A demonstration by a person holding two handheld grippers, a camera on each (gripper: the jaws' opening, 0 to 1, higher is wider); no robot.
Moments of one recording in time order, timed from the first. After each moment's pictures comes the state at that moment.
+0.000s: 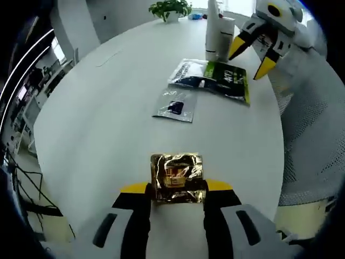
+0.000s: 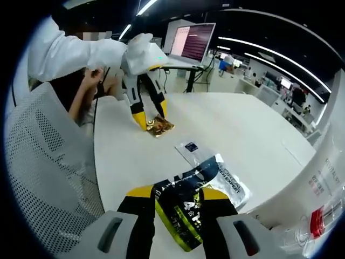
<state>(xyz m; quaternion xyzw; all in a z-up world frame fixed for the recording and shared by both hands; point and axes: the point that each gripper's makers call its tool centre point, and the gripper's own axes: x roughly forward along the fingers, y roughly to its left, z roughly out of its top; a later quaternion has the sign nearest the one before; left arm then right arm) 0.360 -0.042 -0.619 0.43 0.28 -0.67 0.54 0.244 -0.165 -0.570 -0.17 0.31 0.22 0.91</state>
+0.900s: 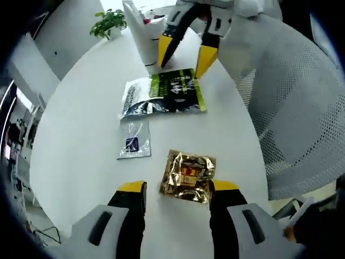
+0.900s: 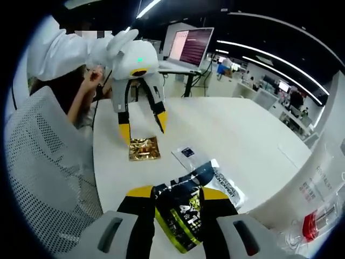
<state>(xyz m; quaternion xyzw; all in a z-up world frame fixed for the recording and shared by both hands) 0.332 -0.068 -0.597 0.44 0.22 -0.68 0.54 0.247 -0.167 -0.559 -0.17 0.30 0.21 0.91</state>
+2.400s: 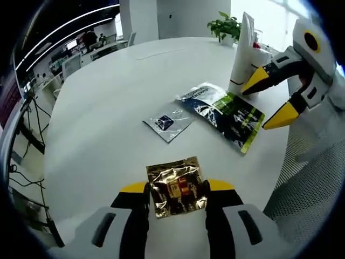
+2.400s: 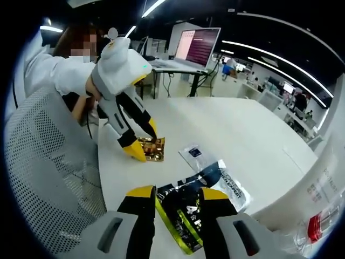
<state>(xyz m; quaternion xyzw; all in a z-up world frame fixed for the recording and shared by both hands) 0.313 -0.067 -0.617 0.25 0.33 -0.52 0.75 0.244 -0.159 -0.566 -0.17 0.31 0.23 0.91</state>
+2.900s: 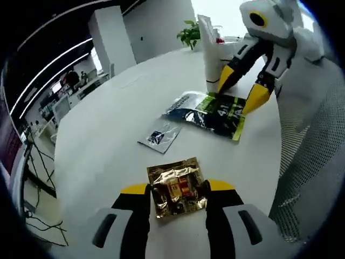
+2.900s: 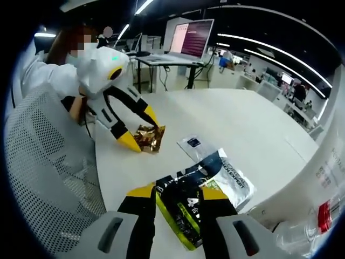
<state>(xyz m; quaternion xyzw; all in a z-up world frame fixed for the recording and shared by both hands) 0.311 -0.073 -0.603 0.36 0.16 -0.58 0.72 0.240 -0.164 -0.579 -0.15 0.33 0.22 0.90</state>
